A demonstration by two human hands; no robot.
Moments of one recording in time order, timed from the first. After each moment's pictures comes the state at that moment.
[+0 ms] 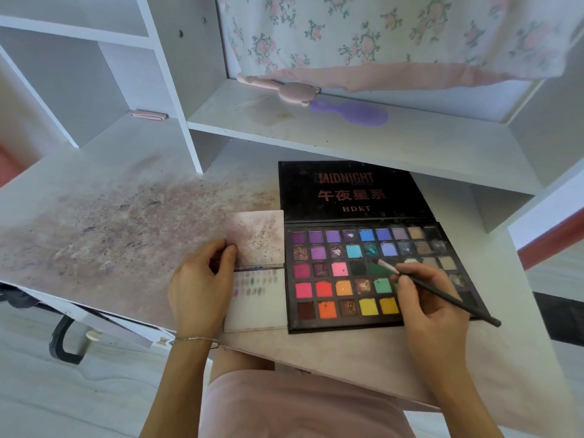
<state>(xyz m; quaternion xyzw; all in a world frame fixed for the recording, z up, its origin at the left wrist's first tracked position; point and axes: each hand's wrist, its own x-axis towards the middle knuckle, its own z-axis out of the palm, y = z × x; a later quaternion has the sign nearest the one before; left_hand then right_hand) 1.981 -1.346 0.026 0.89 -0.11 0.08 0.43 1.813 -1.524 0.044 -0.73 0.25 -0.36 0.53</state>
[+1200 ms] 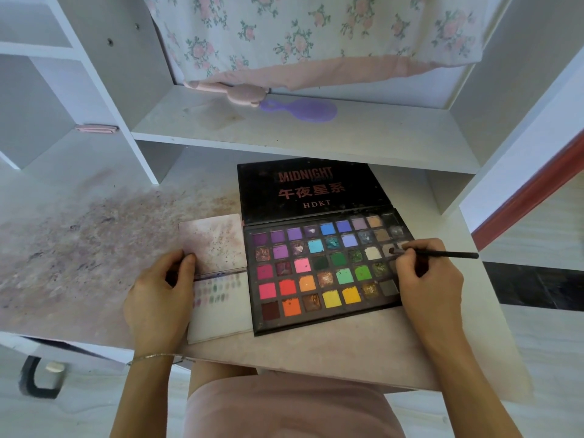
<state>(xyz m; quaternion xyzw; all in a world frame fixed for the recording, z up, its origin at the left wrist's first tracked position) 1.980 -1.346 0.028 0.89 -0.12 0.07 0.43 1.801 -1.577 0.037 -0.78 0.38 -0.36 0.34</state>
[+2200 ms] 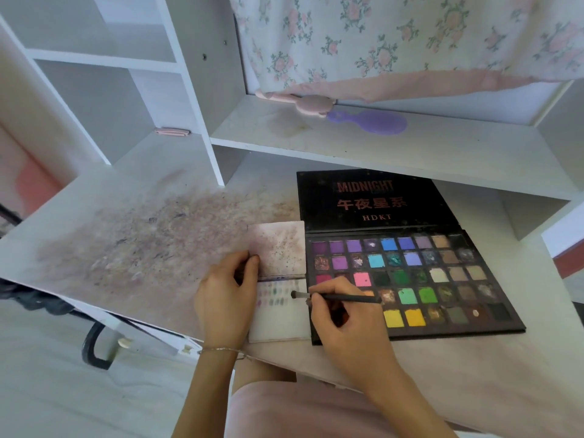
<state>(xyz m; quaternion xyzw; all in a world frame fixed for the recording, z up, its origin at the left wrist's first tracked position) 1.980 -1.346 0.027 0.90 -0.11 0.08 0.42 1.868 -1.459 0.044 -0.84 0.14 -0.23 0.48</state>
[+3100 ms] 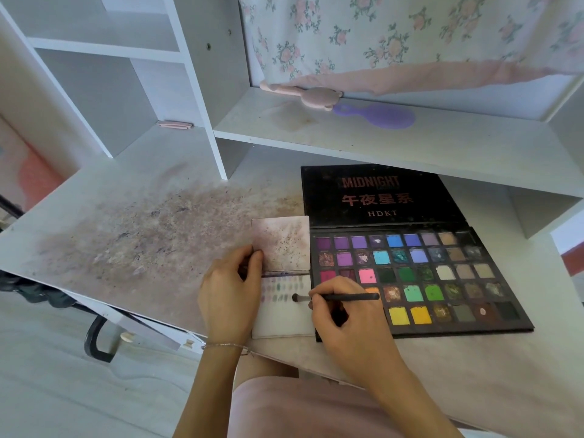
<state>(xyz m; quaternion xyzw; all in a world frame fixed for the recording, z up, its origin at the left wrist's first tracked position) 1.979 -1.347 0.029 0.90 -0.10 0.08 0.42 1.867 -1.459 0.042 -0.87 0.14 -0.20 0.43</state>
